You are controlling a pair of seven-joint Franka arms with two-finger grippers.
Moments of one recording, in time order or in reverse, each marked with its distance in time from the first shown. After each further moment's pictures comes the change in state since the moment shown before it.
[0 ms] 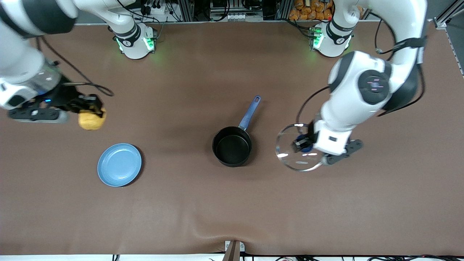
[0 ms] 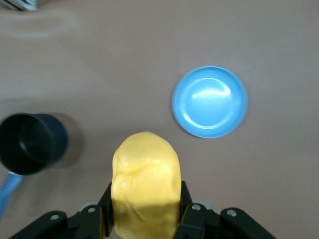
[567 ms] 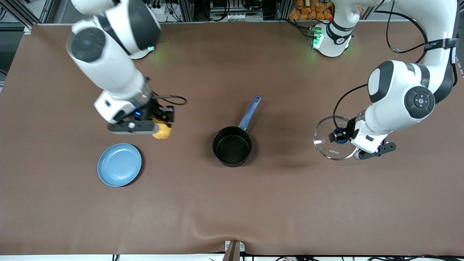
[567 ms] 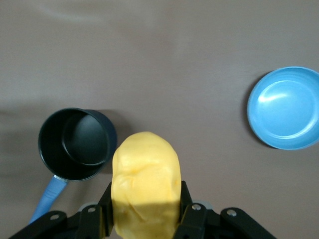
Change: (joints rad) left arm 0.188 -0.083 -0.001 -0.288 -0.002 0.042 0.347; right arm 0.237 0.259 0.001 0.162 0.000 0.099 0.168
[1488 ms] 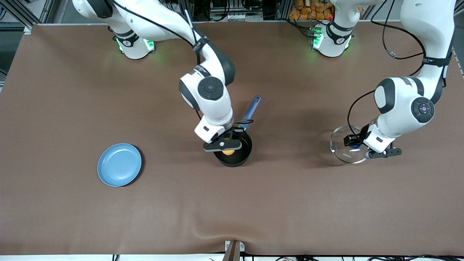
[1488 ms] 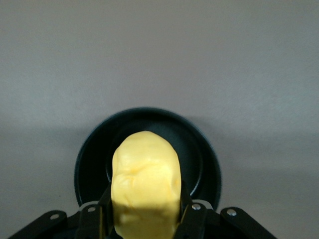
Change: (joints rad) left arm 0.164 0.061 -0.002 -0.257 -0.018 0.379 0.352; right arm 0.233 0.433 -0.007 0.157 -0.043 0.330 0.171
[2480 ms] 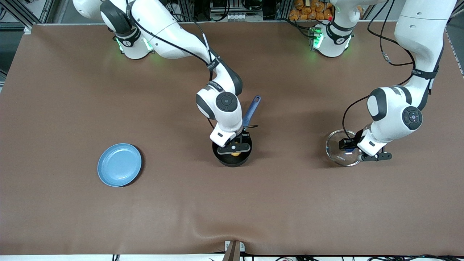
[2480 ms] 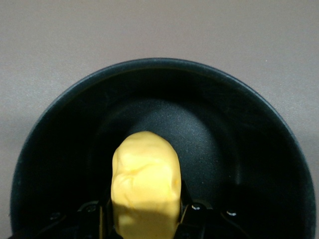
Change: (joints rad) left arm 0.007 0.097 -0.012 -0.016 -0.035 0.115 0.068; right arm 0.037 0.153 -0.001 0.003 -0.024 0.141 0.012
